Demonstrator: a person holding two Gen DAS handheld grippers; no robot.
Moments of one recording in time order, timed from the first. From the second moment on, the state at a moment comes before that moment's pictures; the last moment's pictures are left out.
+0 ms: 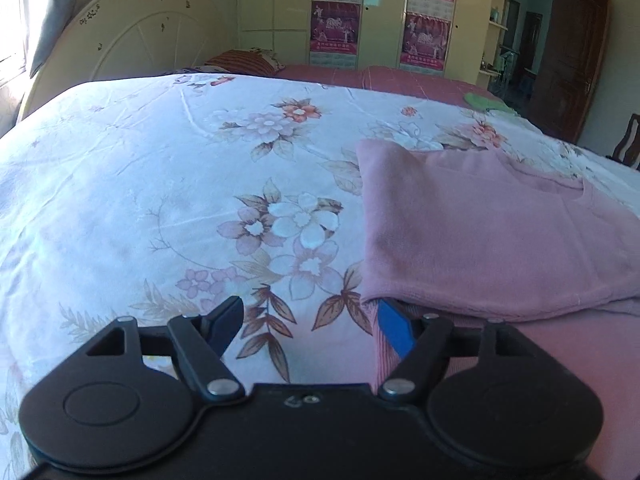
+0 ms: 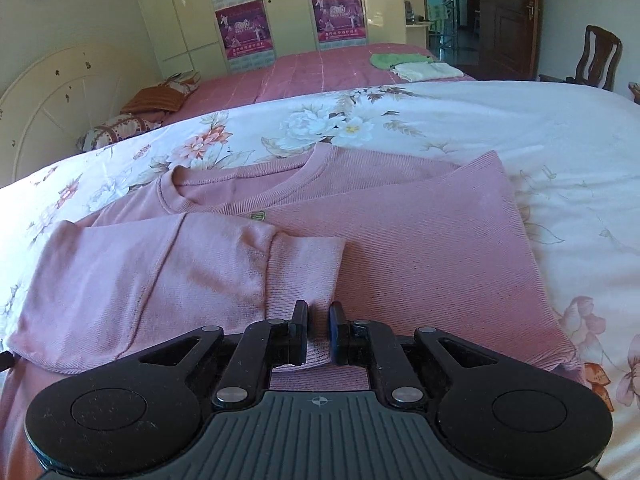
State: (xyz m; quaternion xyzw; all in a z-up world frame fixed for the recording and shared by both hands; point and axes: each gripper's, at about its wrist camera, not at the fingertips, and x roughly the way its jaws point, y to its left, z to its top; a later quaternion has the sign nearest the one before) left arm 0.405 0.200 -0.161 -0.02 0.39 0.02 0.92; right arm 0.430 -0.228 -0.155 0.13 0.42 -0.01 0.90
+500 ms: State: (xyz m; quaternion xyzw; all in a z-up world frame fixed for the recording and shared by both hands) left arm 0.513 0.148 -0.164 -0.04 0.40 -0.02 0.92; right arm 0.482 -0.222 -0.171 0.17 0.42 -0.02 0.89
